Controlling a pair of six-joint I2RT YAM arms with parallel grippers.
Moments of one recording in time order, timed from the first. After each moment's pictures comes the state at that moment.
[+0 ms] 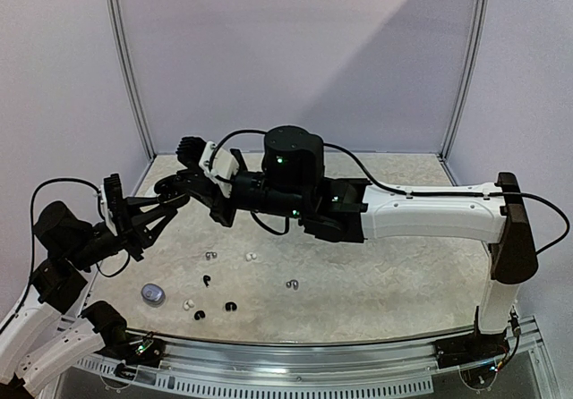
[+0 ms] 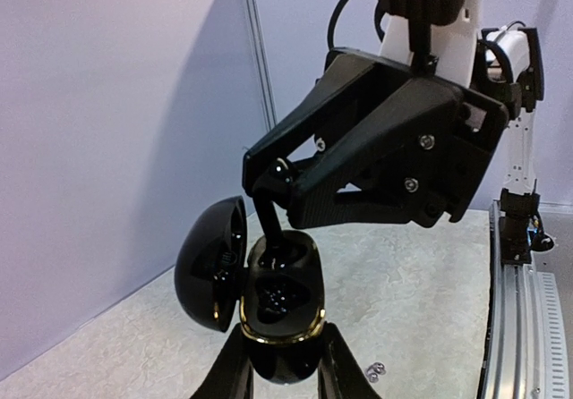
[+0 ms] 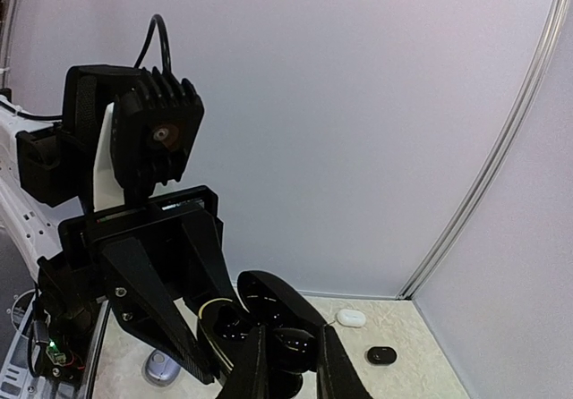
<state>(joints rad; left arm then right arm) -0.50 0.35 0.42 0.06 0.48 0.08 1.25 1.93 1.68 0.28 -0.11 -0.34</state>
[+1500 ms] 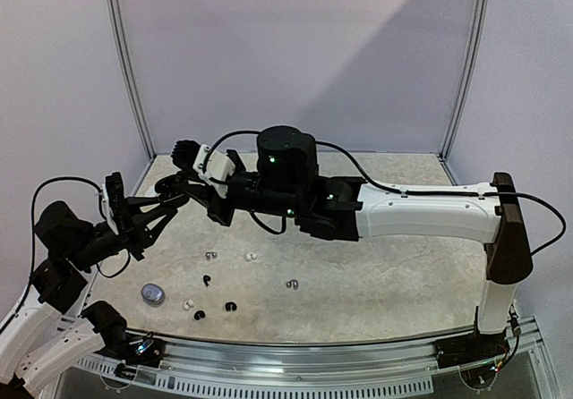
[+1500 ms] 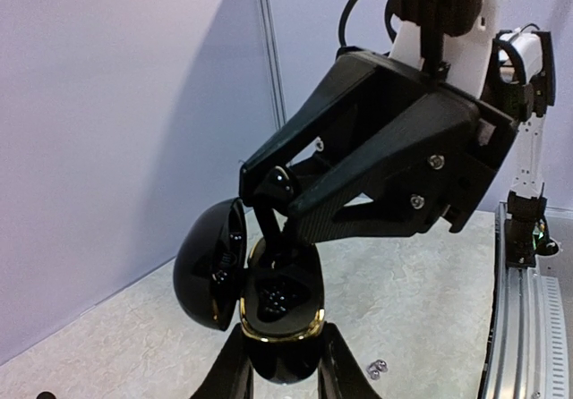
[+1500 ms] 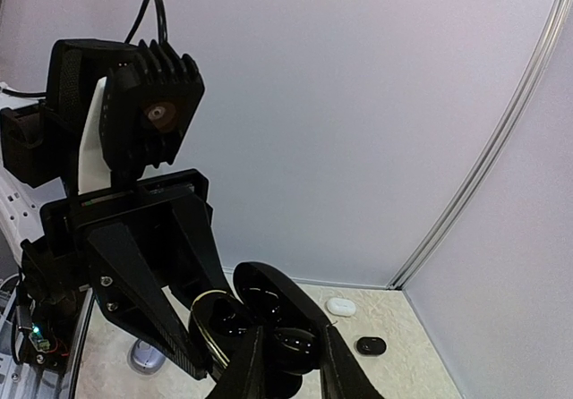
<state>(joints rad) -0.50 0.35 0.42 0.05 0.46 0.07 1.25 1.95 1.72 0.22 -0.08 -0.38</state>
